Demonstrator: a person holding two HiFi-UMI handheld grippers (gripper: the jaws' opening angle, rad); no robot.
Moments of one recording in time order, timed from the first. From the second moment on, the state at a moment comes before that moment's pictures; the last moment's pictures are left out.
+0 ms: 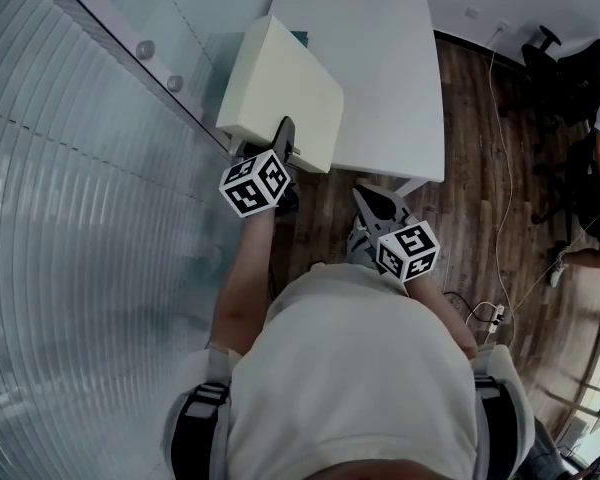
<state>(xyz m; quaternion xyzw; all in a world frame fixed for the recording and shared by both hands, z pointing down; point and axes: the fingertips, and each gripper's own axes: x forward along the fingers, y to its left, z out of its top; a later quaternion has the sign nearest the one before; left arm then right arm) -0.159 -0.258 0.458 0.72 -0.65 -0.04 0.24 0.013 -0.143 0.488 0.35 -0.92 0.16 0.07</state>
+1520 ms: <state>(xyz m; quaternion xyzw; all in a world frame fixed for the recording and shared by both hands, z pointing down) -0.115 -0.321 0.451 0.73 -0.67 0.12 0.09 0.036 -0.140 0.496 0.37 -0.91 0.17 0.08</state>
